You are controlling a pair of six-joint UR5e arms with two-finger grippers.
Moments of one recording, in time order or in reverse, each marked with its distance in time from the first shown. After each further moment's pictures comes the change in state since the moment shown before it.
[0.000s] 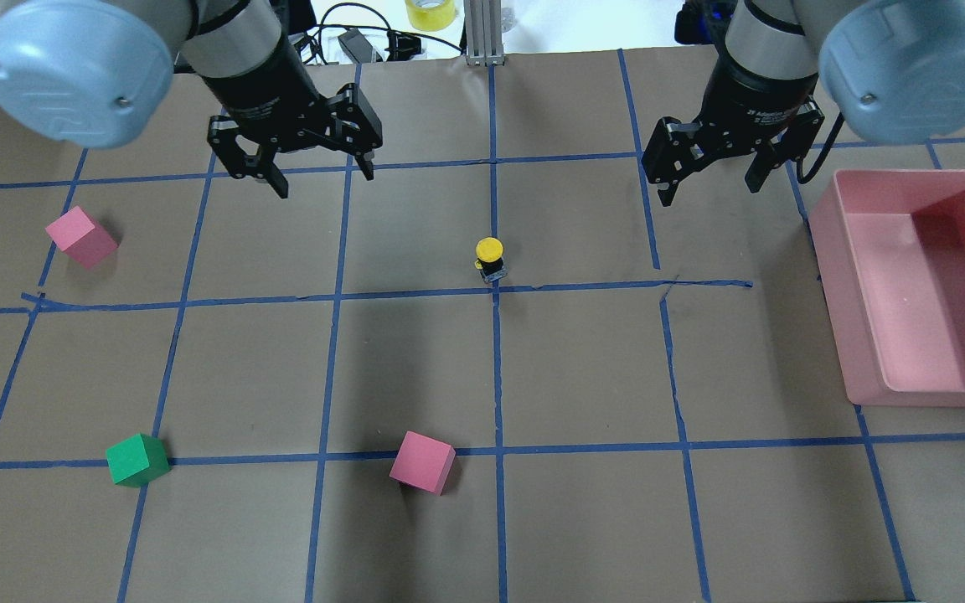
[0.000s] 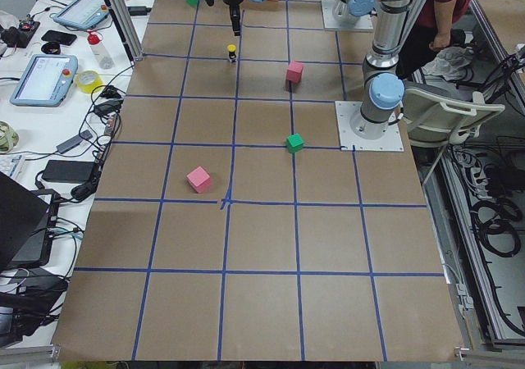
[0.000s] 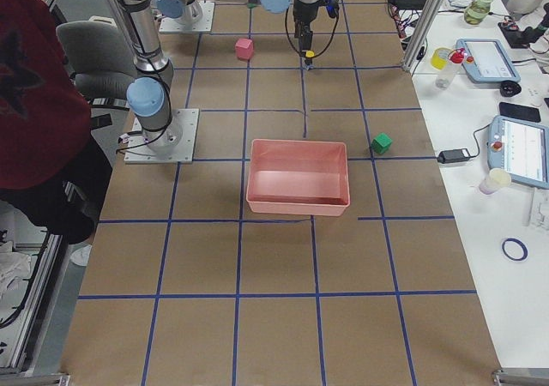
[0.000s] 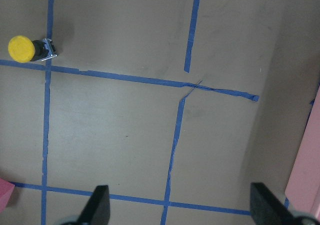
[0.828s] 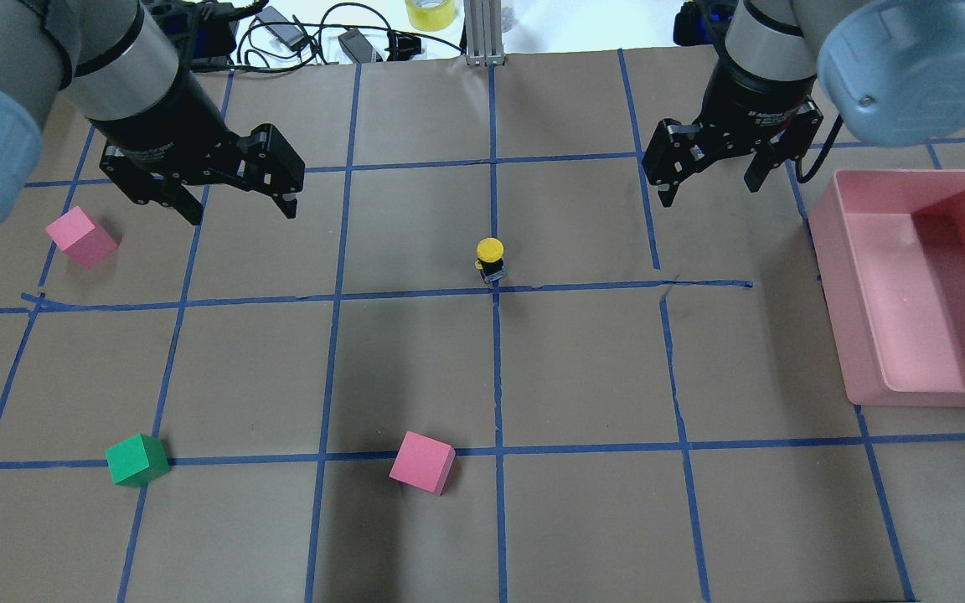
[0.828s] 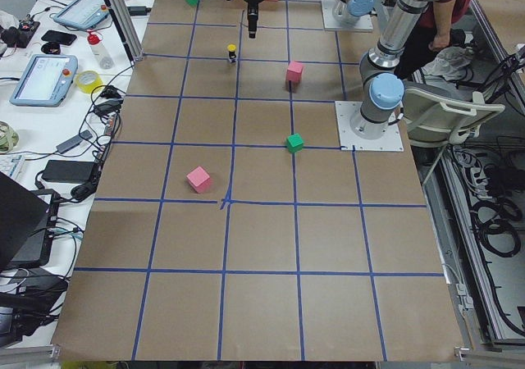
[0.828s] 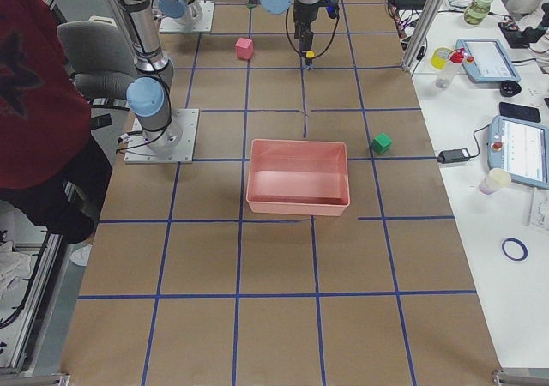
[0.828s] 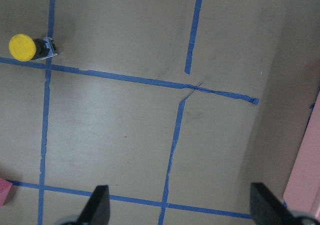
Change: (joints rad) left arm 0.076 0.152 -0.126 0.009 0.044 0.142; right arm -0.001 0.001 0.003 -0.007 0.001 -0.024
